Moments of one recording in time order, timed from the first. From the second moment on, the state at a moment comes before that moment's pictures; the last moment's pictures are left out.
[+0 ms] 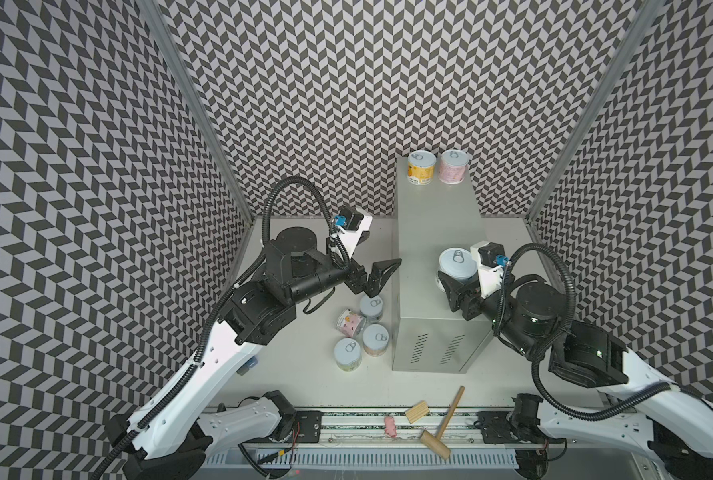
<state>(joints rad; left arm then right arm) -0.70 1.16 1.77 -0.96 0.46 -0.10 1.31 1.23 1.41 -0.25 0.59 -0.52</state>
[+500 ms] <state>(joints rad) -0.72 1.16 1.79 -0.97 0.42 -0.09 1.31 1.22 1.41 -0.26 0.57 -0.49</state>
